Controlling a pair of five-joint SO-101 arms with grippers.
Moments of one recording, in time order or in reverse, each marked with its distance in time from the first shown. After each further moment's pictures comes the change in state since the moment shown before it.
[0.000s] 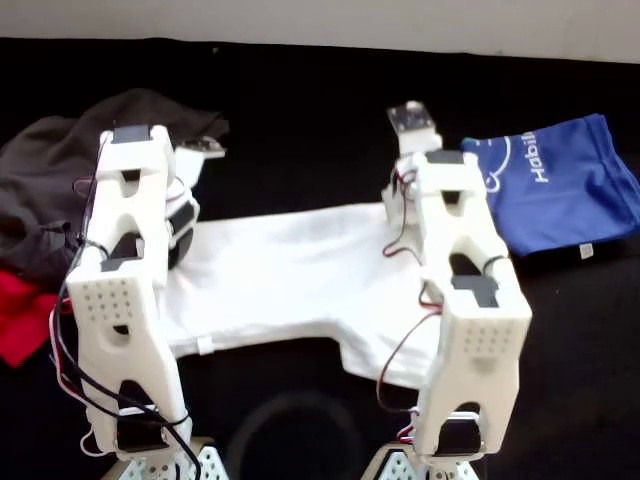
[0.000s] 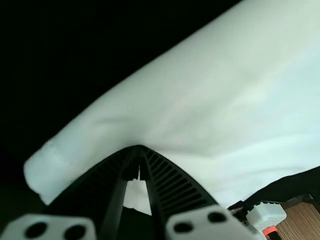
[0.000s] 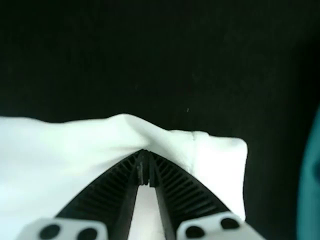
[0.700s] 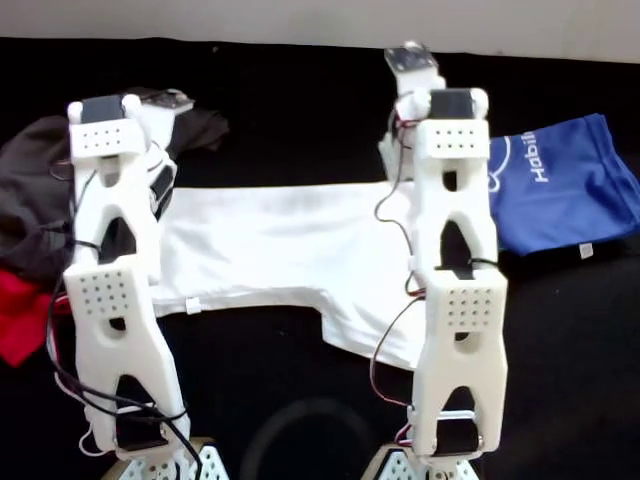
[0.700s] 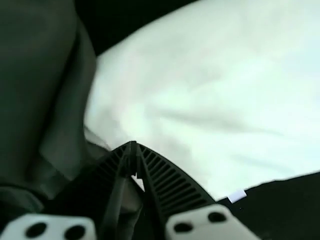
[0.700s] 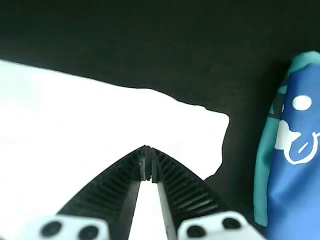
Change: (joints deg) left arm -1.2 -4.5 -14.9 7.3 4.7; right arm -2.9 12.2 -54.2 40.3 -0.5
